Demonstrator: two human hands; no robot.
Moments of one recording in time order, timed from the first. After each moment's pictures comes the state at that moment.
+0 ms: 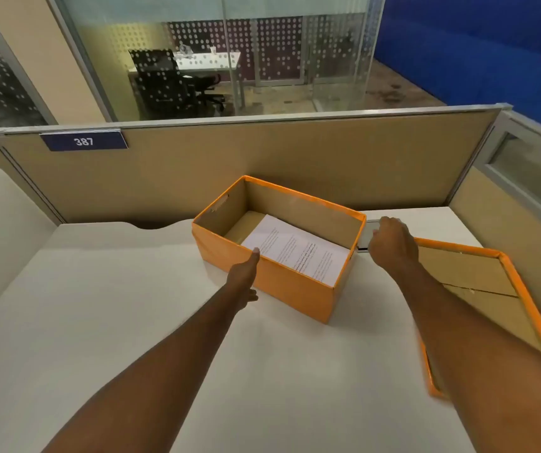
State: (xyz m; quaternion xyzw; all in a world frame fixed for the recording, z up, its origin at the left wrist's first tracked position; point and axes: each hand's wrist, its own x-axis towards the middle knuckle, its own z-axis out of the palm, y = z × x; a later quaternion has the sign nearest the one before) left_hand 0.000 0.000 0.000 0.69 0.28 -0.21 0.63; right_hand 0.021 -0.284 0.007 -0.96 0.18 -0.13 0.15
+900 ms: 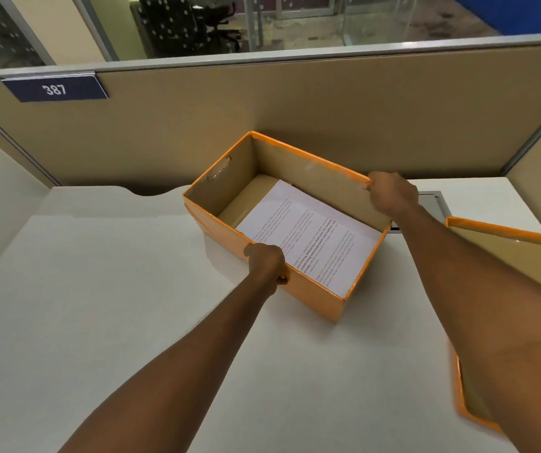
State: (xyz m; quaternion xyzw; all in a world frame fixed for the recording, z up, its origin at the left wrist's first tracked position) left_hand 0.038 -0.043 -0.029 0.68 0.36 -0.16 0.62; right_hand 0.143 -0.279 -0.019 -0.99 0.08 -0.02 0.11
